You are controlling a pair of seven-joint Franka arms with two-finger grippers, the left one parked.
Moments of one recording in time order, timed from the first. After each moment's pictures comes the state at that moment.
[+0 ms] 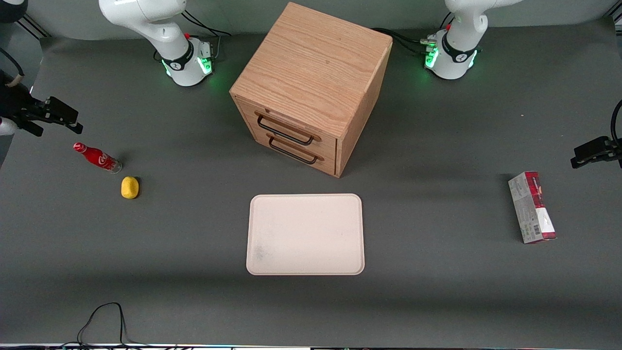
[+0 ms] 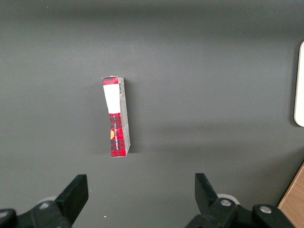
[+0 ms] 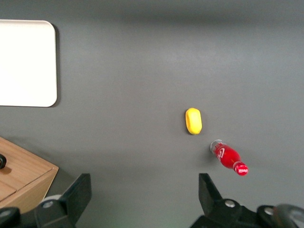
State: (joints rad) arm 0.20 -0.18 -0.25 -1.80 -0.03 1.66 -0.05
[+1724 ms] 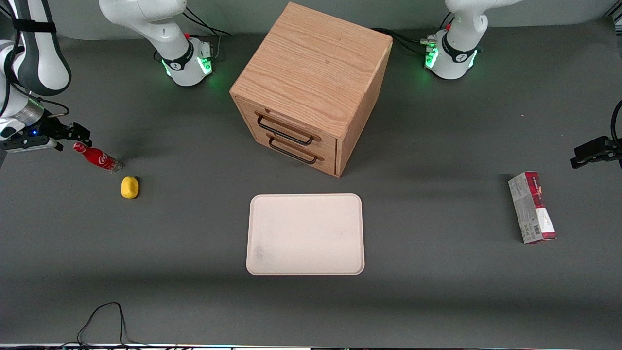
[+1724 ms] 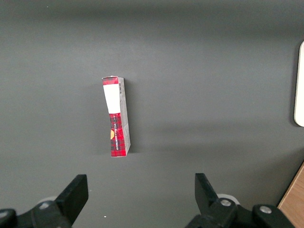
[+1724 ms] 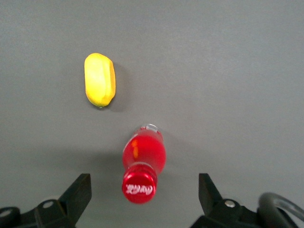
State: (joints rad) arm 0.18 -0.14 -0.73 -2.49 -0.11 2.44 -0.59
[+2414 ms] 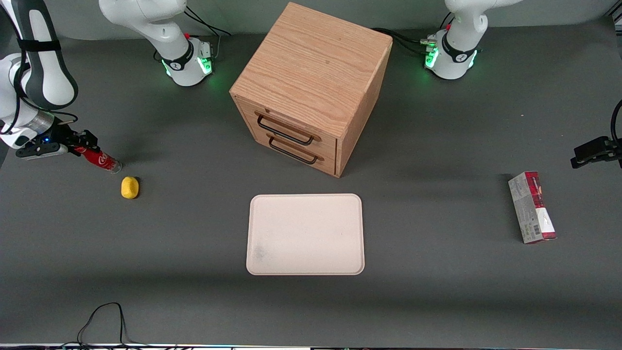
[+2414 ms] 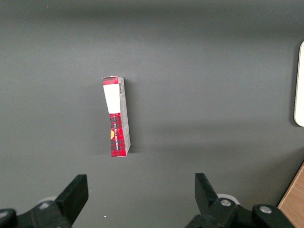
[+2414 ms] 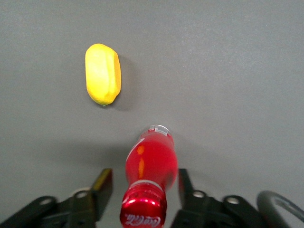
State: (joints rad) arm 0.18 -0.05 -0.73 -2.49 0.02 2.47 -0.69
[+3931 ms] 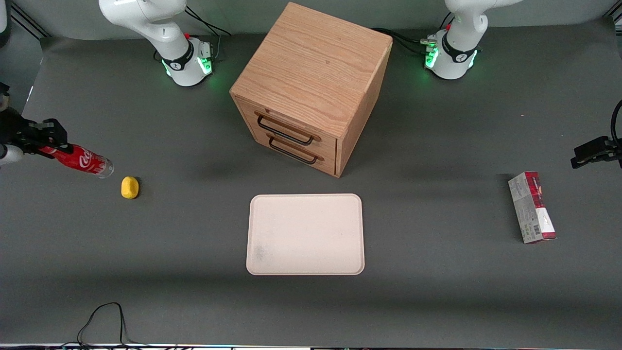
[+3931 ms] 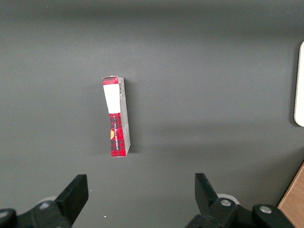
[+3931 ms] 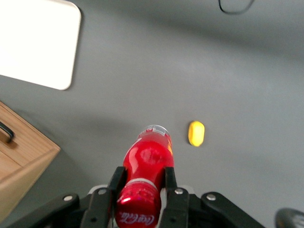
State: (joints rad) arm 0.20 0.16 -0.20 -1.32 0.03 1.43 -0.23
